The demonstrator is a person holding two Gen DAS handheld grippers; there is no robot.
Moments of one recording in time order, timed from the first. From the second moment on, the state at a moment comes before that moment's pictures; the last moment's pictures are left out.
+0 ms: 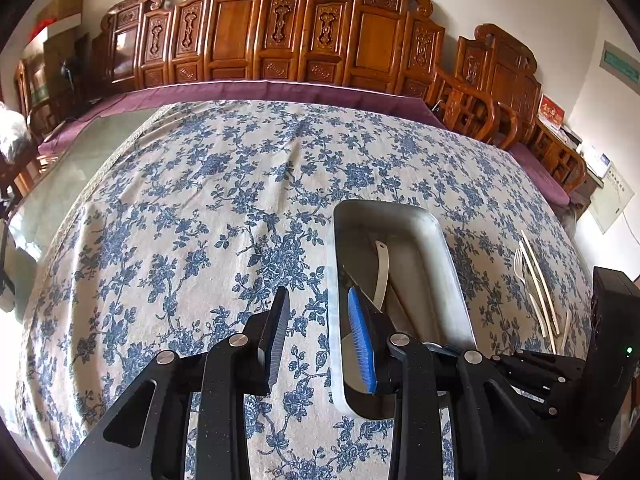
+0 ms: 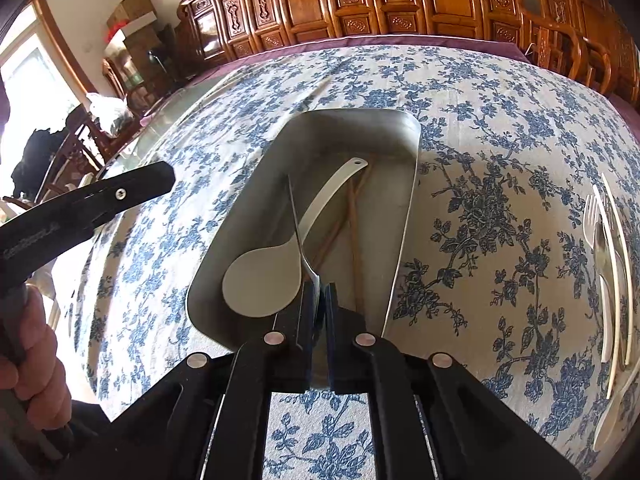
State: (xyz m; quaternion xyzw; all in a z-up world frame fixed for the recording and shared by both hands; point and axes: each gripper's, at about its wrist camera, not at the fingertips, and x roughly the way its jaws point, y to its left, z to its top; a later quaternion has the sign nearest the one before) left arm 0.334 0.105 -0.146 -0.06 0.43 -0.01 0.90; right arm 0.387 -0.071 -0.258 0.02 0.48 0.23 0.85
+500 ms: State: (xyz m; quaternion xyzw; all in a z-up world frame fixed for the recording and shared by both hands) left arm 0.336 0.096 -0.148 -0.05 0.43 -0.02 0.90; right arm 0.353 -0.105 -0.218 0.01 0.42 0.26 0.87
